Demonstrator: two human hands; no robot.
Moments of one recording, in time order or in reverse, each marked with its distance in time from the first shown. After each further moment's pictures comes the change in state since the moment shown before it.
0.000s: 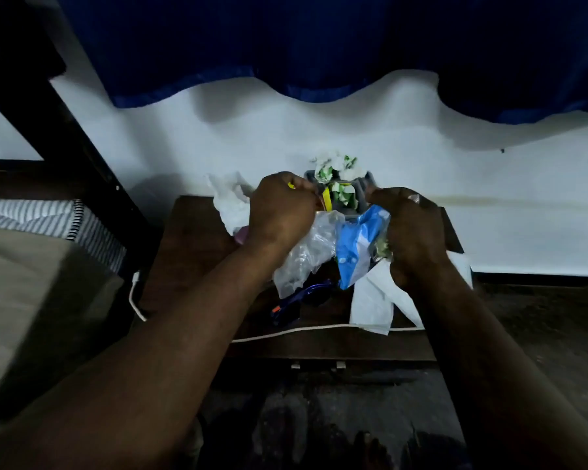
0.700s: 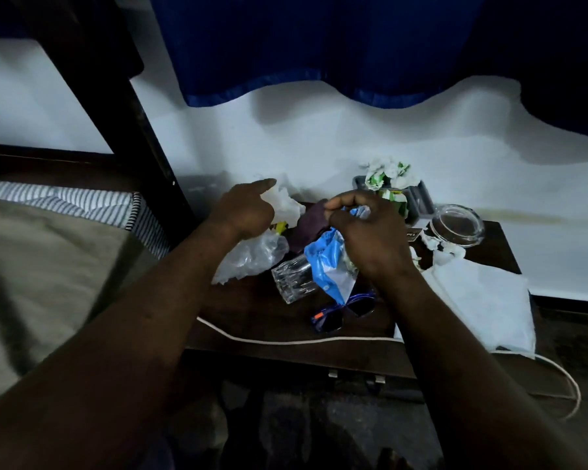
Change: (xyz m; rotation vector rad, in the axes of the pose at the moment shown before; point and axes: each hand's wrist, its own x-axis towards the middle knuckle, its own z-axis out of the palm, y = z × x) left_hand 0.073 -0.078 -0.106 0.428 -0.174 -0.138; right_hand -0.026 0.020 0.089 -0.408 -0.279 -0.233
